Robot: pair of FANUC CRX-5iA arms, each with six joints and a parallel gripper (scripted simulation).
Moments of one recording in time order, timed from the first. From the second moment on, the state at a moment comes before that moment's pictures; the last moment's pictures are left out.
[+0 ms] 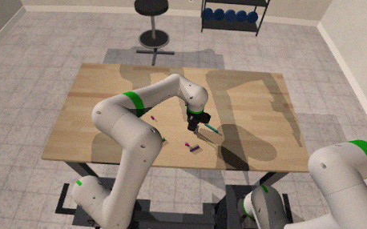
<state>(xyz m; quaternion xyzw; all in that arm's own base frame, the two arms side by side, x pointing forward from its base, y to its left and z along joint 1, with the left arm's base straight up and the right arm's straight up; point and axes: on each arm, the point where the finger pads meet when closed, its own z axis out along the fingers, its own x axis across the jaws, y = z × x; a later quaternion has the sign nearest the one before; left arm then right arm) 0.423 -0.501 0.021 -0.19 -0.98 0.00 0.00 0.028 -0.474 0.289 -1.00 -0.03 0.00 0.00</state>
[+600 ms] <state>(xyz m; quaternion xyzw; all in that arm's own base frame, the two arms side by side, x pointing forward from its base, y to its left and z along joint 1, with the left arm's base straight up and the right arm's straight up) 0.423 -0.501 0.049 -0.19 -0.98 0.00 0.00 0.028 -0.474 0.289 -1.00 -0.03 0.00 0.00</state>
